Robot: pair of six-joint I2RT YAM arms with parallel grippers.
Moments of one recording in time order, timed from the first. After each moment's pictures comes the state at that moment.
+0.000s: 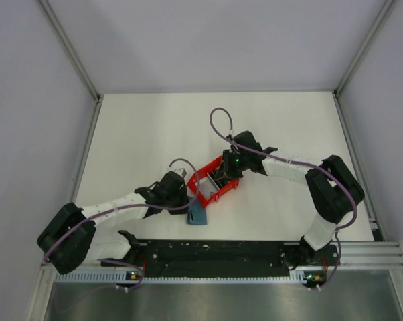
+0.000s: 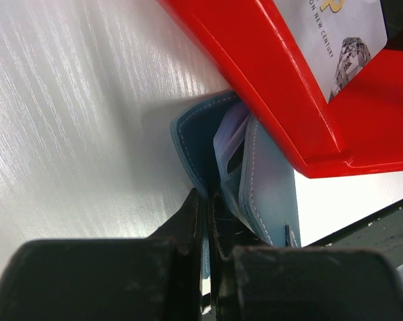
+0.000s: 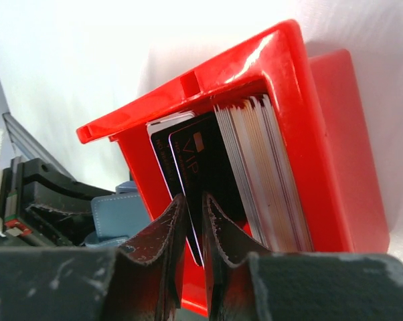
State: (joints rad) left arm -0.74 1.22 0.48 -0.23 0.10 -0.76; right arm 0.63 1.71 1.00 -0.15 -0.43 0.71
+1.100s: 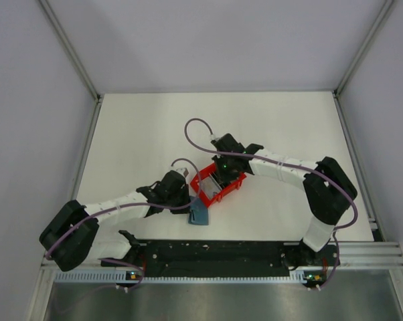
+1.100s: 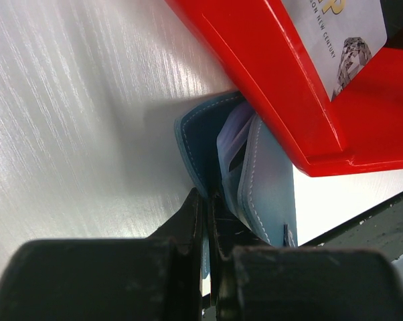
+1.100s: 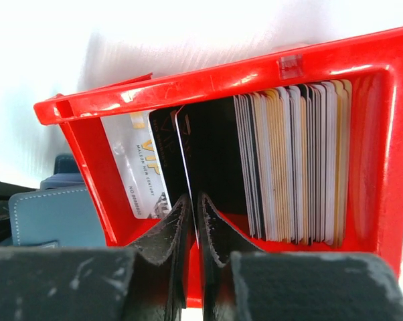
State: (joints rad) left arm -0.74 1.25 0.49 -0.19 0.13 -0.76; right arm 0.79 1.73 1.19 -0.50 -0.06 0.45
